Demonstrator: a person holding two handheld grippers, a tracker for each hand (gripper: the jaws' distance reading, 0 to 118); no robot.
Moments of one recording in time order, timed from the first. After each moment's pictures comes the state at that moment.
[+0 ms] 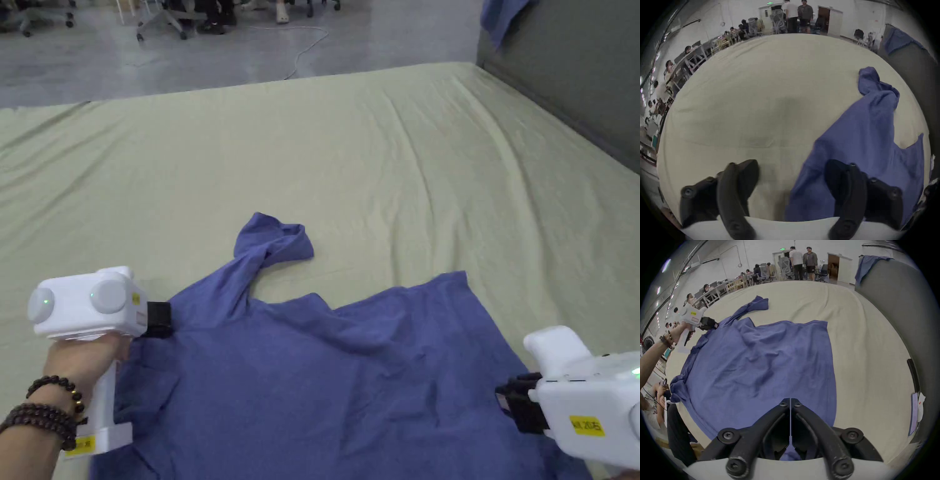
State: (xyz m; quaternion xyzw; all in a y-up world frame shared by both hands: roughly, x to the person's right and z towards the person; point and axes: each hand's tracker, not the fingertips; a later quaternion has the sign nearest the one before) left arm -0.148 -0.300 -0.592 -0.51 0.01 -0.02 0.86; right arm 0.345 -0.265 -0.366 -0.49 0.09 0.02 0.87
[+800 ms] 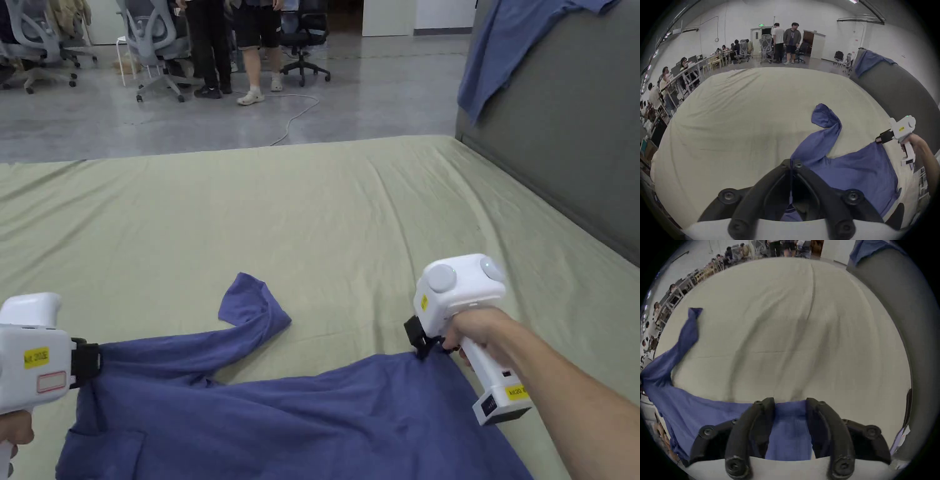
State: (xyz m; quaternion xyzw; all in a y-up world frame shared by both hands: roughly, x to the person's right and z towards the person) left arm -0.168 -0.179 -0.503 -0.40 -0.08 0.02 0.91; right arm 0.336 -0.294 -0.636 -0.60 -0.01 0.03 0.80
